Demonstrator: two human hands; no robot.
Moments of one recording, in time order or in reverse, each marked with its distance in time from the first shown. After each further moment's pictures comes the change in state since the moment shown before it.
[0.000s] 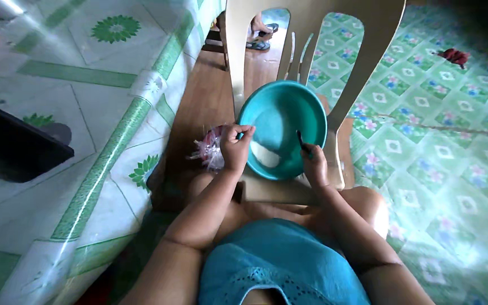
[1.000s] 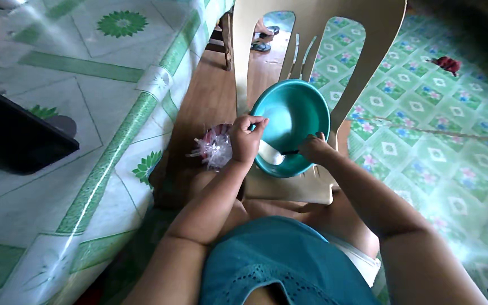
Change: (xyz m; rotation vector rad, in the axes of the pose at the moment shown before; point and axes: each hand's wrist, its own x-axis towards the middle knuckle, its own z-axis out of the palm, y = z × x) left_hand 0.023 0.017 0.013 0.020 -0.043 0.051; right_hand 0.084 0.001 -0.012 -0.835 -0.837 -0.239
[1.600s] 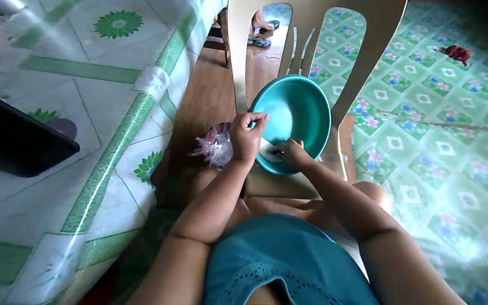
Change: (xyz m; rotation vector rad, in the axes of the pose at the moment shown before) left_hand 0.002 0.002 0.005 0.024 0.048 0.021; right_hand 0.013 -0.064 0.024 0.435 0.207 -0.062
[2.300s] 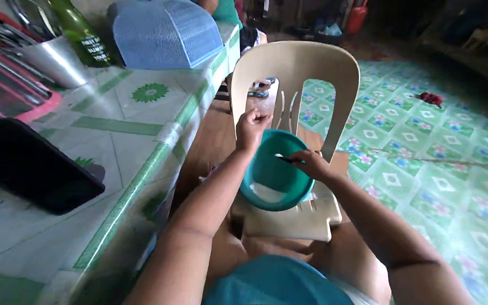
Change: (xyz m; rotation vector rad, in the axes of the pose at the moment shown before) left_hand 0.117 0.033 0.034 -0.039 -0.163 -0.006; right_hand -0.016 -0.007 -0.133 0.004 0.128 0.005
